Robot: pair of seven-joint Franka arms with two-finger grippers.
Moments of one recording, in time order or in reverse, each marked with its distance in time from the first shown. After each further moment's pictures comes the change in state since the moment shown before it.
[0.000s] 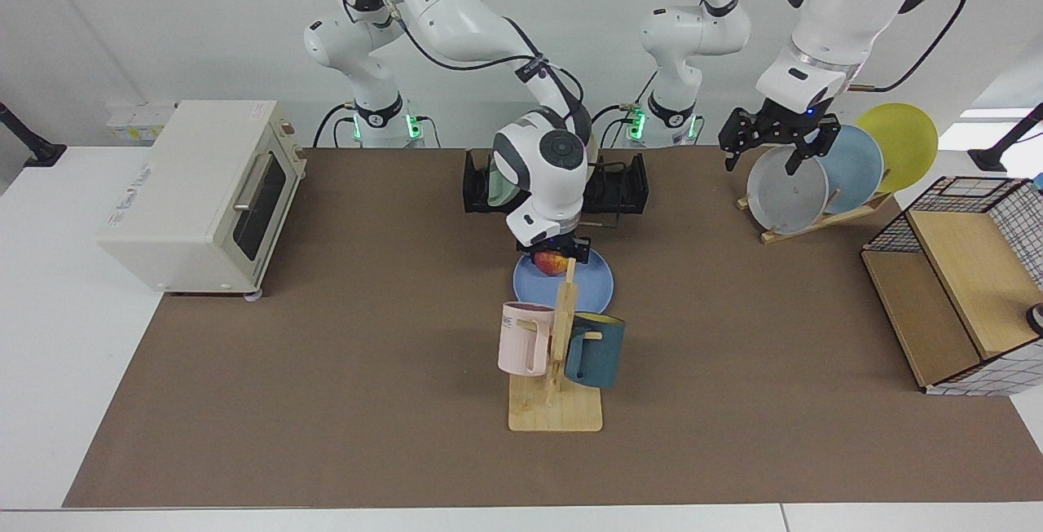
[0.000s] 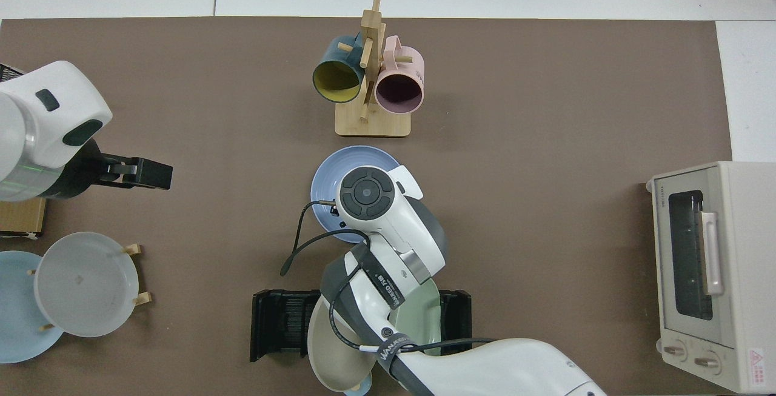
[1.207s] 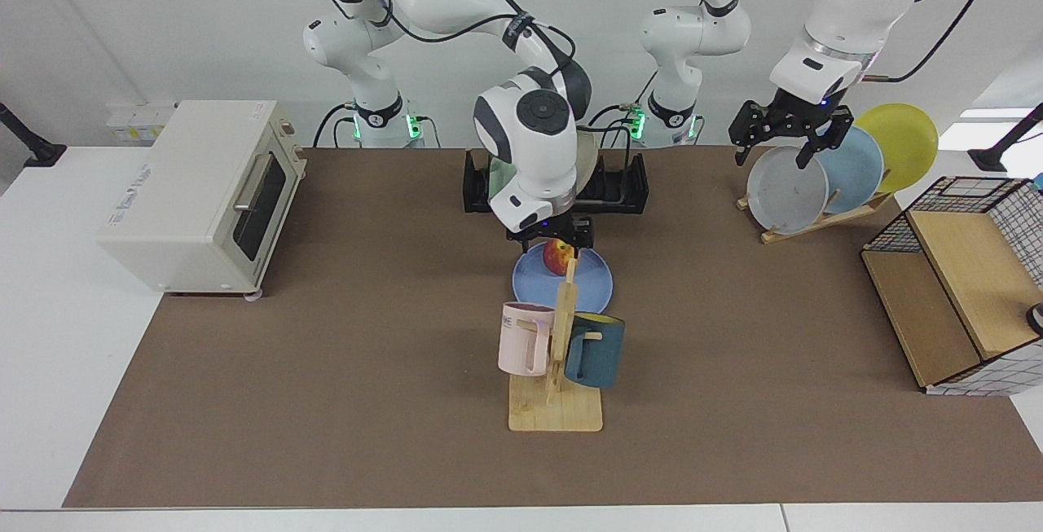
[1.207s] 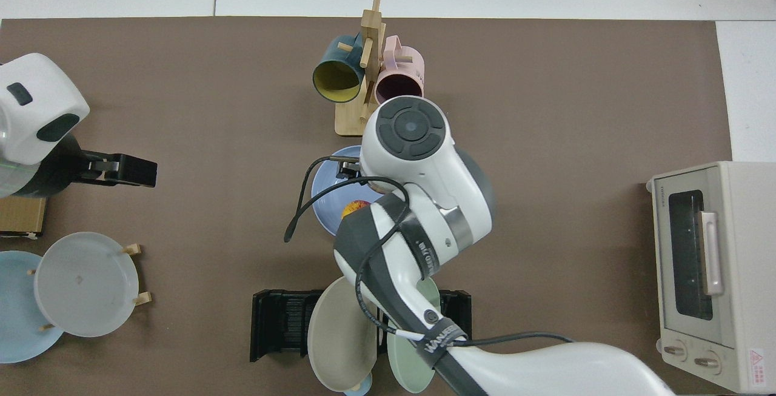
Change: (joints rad) left arm 0.001 0.001 0.017 0.036 0.003 -0.029 0.000; right arm -0.074 -0.078 -0.037 0.200 0.054 -0.219 -0.190
